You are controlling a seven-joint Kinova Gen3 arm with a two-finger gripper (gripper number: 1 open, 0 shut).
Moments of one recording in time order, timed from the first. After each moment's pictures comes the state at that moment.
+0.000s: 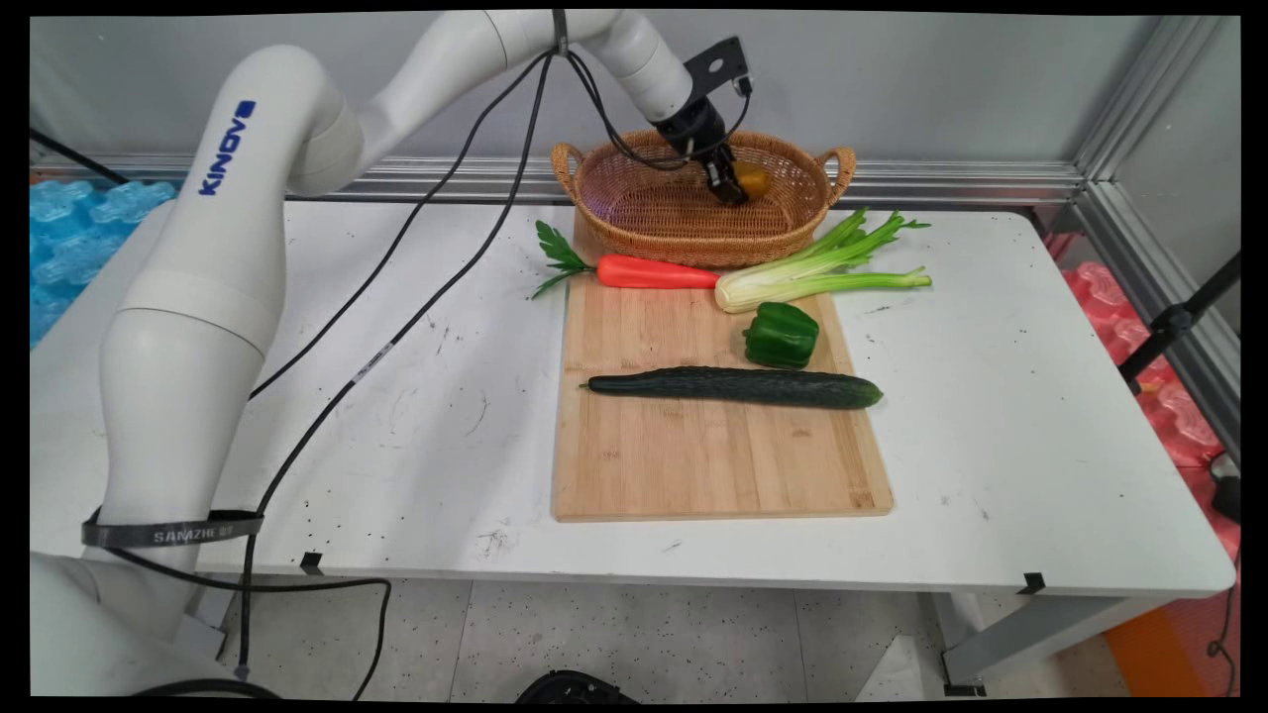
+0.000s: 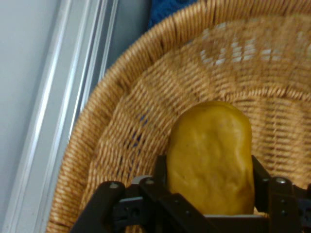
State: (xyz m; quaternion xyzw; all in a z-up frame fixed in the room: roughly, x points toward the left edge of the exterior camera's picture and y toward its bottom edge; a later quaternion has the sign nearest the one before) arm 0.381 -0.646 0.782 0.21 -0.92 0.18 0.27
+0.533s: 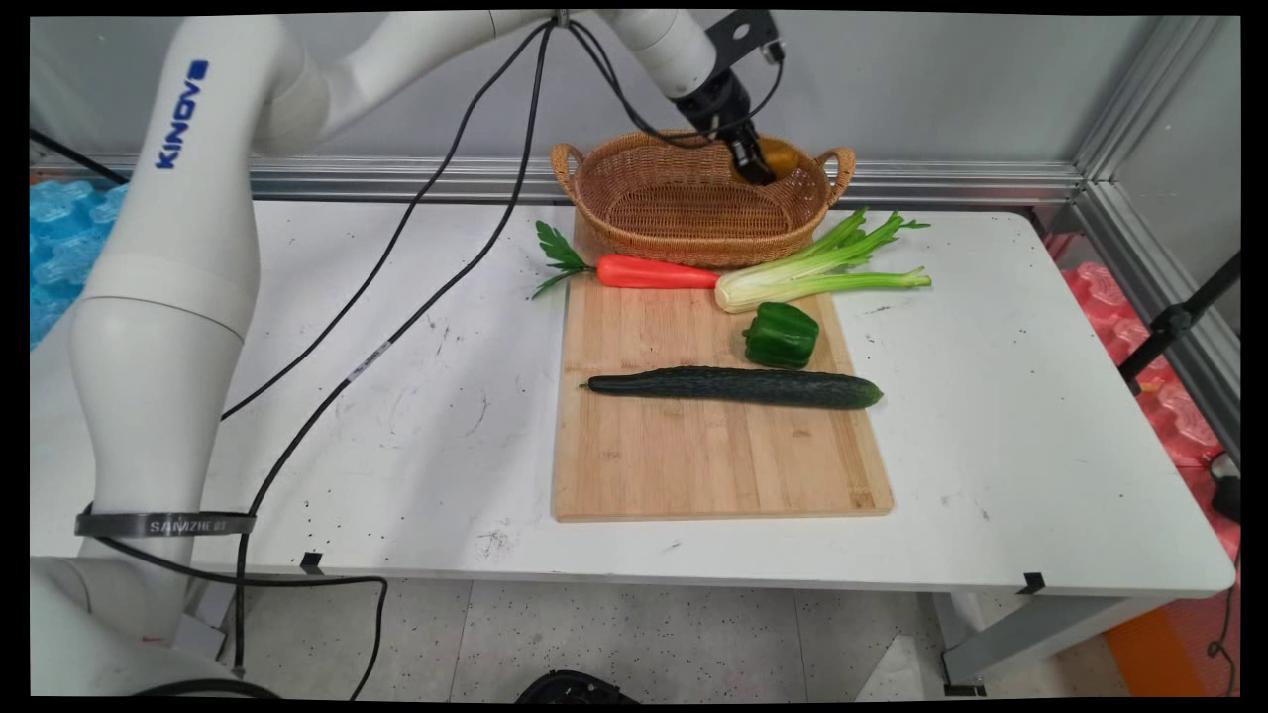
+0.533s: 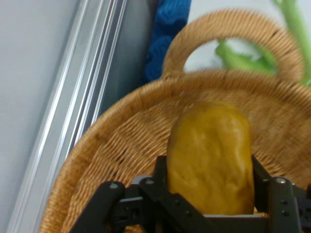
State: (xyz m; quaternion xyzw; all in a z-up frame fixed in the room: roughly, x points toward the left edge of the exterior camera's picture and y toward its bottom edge) arm 0.341 -0.607 0.836 0.23 -0.91 0.20 0.27
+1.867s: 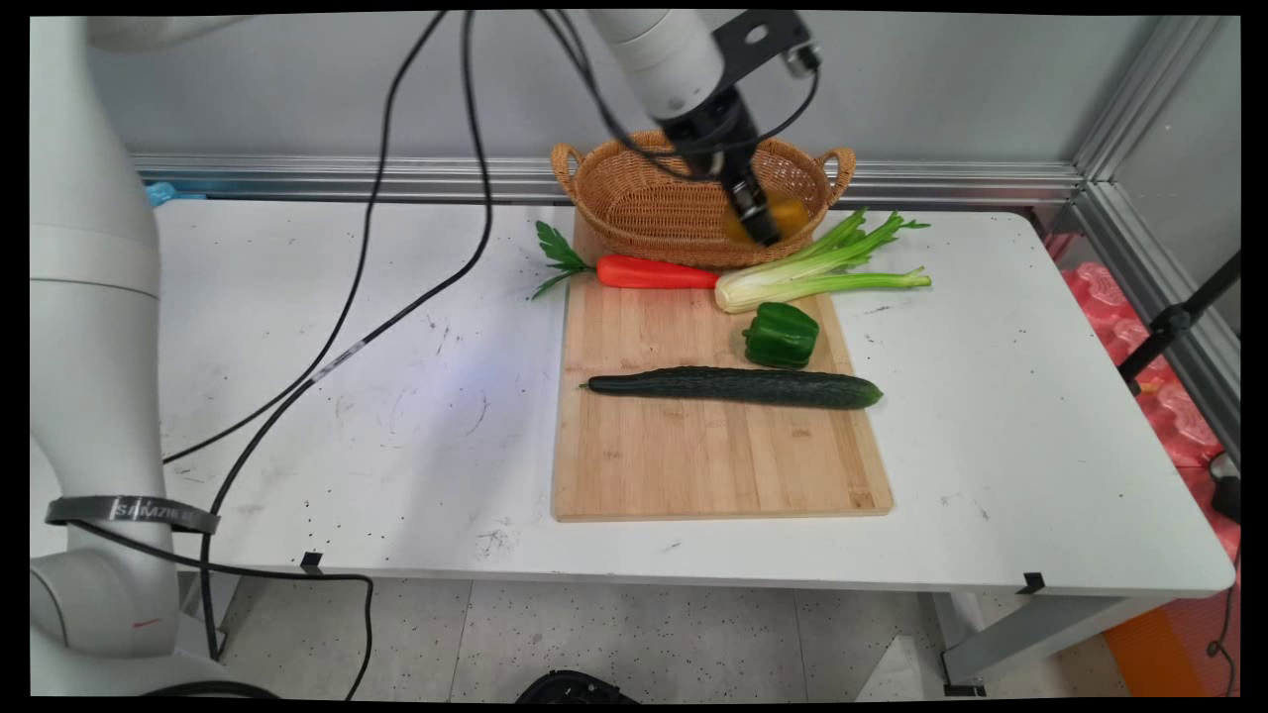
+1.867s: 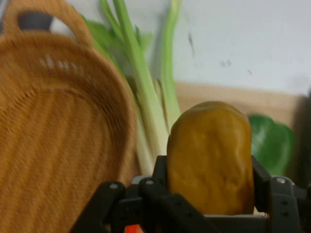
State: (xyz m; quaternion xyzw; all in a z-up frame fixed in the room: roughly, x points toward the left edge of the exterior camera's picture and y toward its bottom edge) arm 0.286 -0.430 0.908 0.27 -0.92 0.13 0.23
